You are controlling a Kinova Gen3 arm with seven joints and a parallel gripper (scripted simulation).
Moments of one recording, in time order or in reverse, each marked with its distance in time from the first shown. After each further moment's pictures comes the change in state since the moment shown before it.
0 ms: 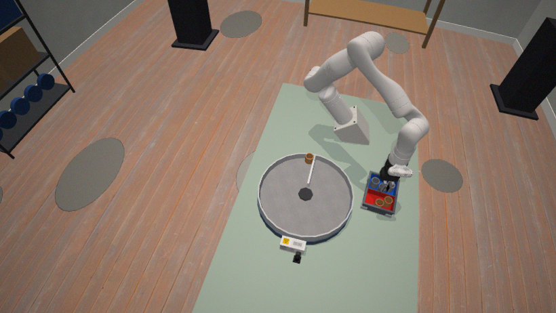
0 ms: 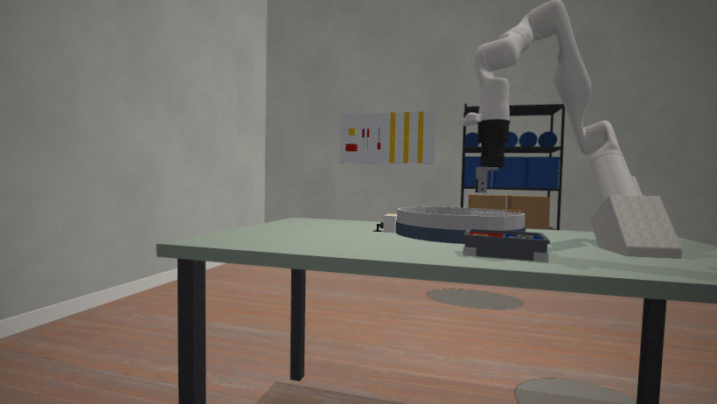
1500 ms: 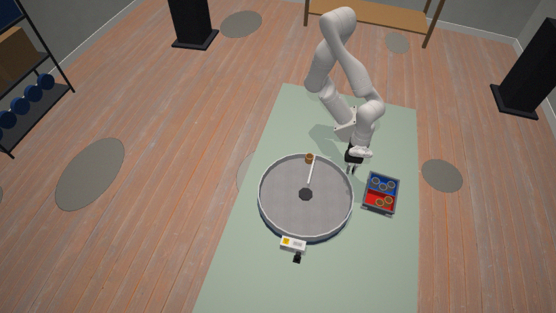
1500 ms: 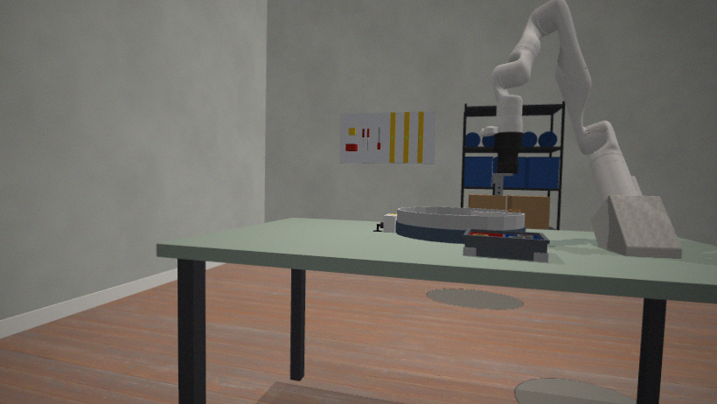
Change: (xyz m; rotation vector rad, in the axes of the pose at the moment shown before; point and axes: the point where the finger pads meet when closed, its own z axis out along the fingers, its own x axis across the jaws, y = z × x) arm 0.144 0.076 0.010 -0.006 0.010 -0.001
